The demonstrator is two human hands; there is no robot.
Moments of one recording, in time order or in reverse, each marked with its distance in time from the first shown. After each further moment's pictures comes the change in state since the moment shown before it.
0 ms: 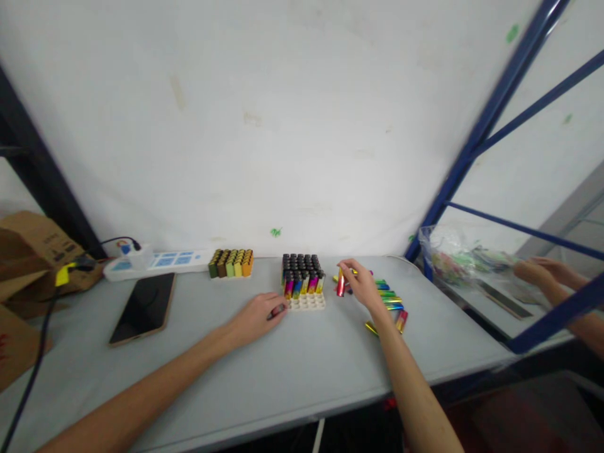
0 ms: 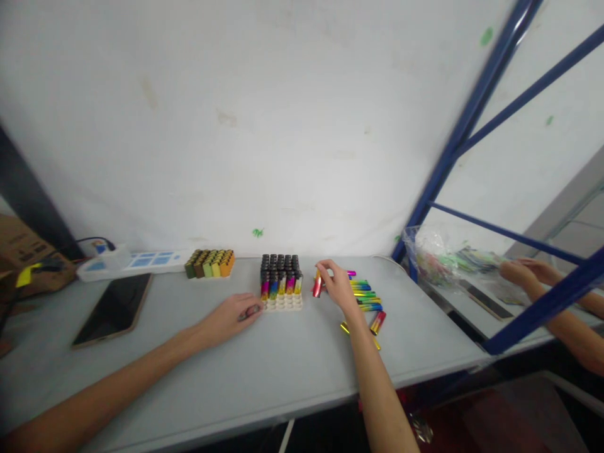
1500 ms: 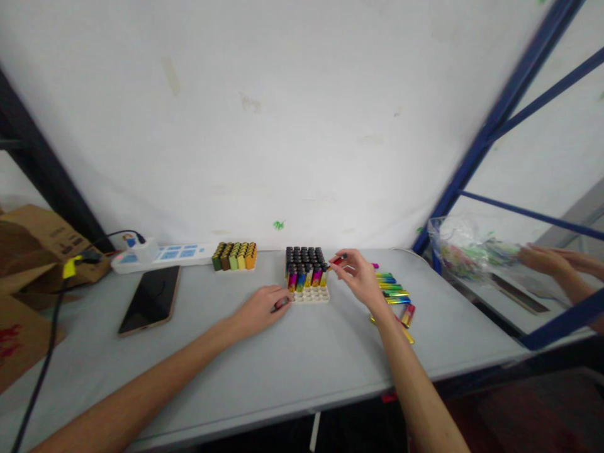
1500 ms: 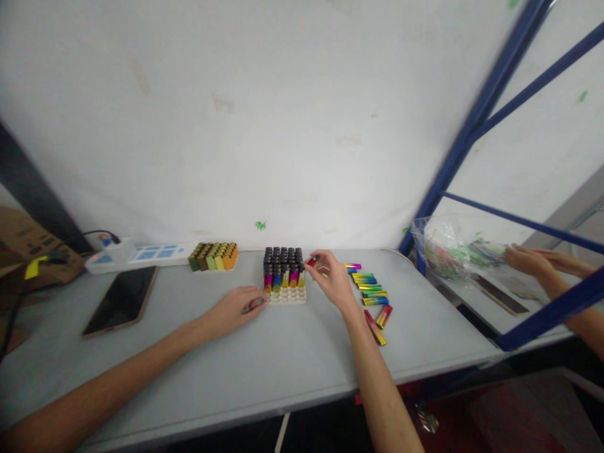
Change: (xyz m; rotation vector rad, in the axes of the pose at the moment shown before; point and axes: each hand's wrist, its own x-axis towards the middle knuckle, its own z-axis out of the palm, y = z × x) left_hand 0.001 0.013 -0.010 0.021 -0.021 -0.024; right_hand -0.008 -0.033 0.014 0.216 -0.019 -0.138
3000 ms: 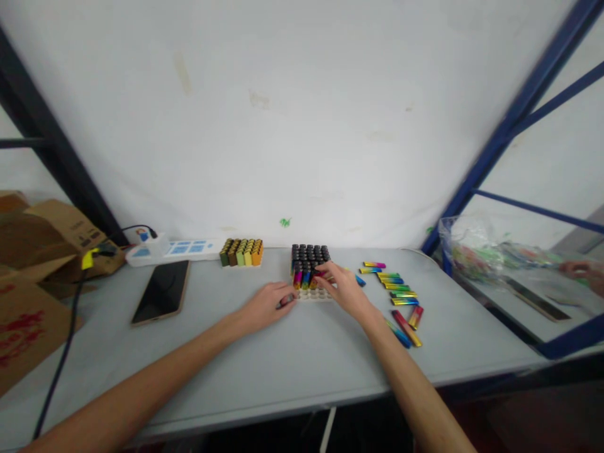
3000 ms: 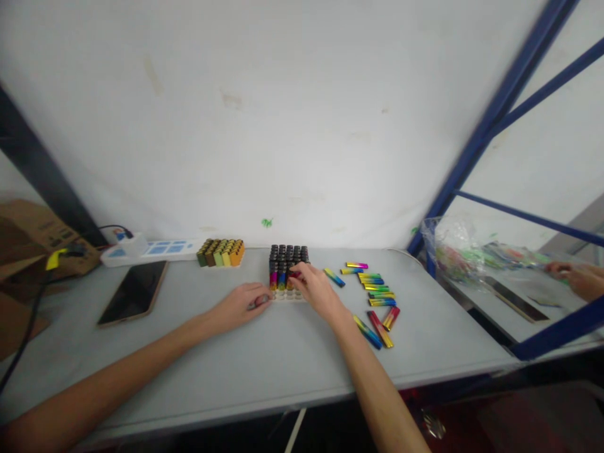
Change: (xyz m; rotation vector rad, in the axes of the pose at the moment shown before) left_hand 0.000 -0.009 0.008 0.001 0.027 0.029; right_hand -0.006 0.003 0.041 -0.292 -0.213 -0.131
